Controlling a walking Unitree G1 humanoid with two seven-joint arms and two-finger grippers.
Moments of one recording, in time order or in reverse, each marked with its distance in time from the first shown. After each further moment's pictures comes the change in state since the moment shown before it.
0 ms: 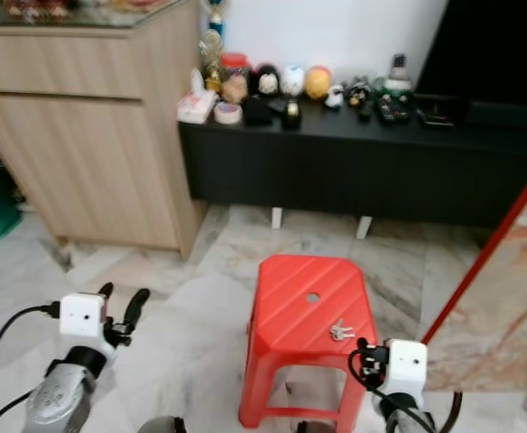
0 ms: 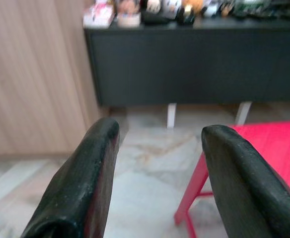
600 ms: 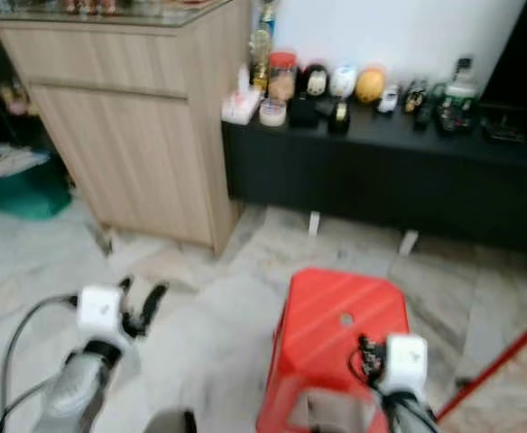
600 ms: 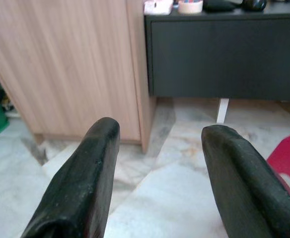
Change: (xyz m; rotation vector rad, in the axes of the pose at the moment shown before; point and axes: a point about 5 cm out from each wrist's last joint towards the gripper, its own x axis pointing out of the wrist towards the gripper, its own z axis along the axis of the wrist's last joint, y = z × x) left arm 0.000 0.019 -0.004 0.032 0.029 0.044; right arm 0.012 0.025 0.015 -0.022 -0.066 0.096
